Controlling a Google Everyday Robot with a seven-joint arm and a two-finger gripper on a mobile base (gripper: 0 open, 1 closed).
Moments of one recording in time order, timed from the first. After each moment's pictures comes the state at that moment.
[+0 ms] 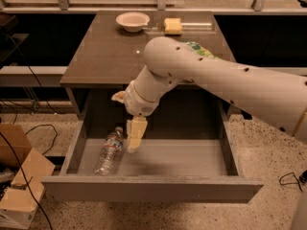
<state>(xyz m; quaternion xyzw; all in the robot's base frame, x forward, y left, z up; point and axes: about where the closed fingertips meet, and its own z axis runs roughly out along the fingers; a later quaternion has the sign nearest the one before) 0.543 0.084 0.751 -0.79 0.54 0.16 0.23</state>
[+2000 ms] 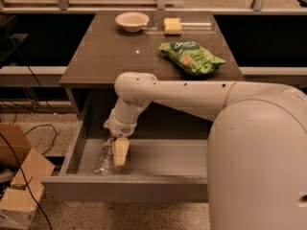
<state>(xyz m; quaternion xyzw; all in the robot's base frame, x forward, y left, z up) 0.551 0.137 0.616 -0.79 0.57 0.19 0.12</state>
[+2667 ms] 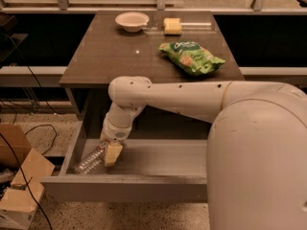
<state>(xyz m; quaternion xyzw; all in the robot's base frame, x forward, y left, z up) 0.537 0.155 0.612 -0.79 0.57 0.19 0.12</state>
